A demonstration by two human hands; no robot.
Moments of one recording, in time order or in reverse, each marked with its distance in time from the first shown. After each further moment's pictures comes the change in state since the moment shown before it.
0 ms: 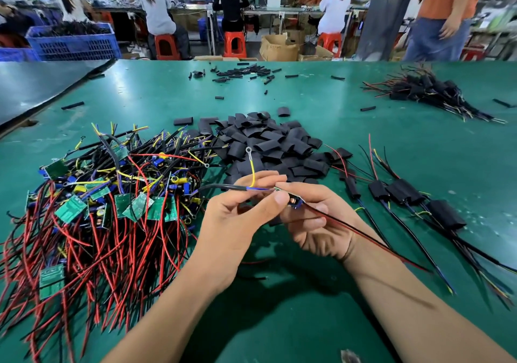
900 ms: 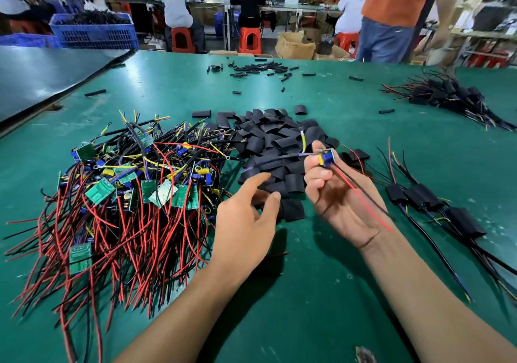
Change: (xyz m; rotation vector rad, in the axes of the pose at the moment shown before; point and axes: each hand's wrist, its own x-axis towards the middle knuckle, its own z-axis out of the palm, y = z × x) left_hand -0.003 -0.021 -0.015 0.653 0.288 0.010; right_hand 0.002 -0.006 0.002 -0.059 0.135 -0.502
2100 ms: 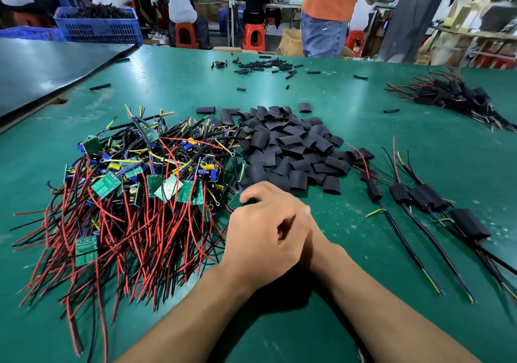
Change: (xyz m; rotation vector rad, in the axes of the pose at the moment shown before) left_hand -0.017 0.012 0.000 0.258 0.009 0.534; right_hand 0.002 0.072 -0.019 -1.721 0.038 -0.211
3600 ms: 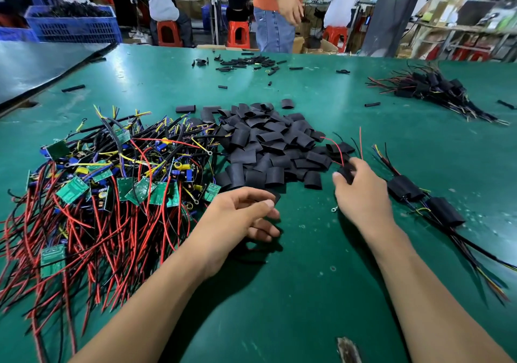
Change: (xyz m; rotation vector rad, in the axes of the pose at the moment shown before) left_hand 0.022 -0.009 -0.011 -0.868 -0.379 -0.941; right_hand 0.002 0.050 -0.098 -0.294 0.592 0.524
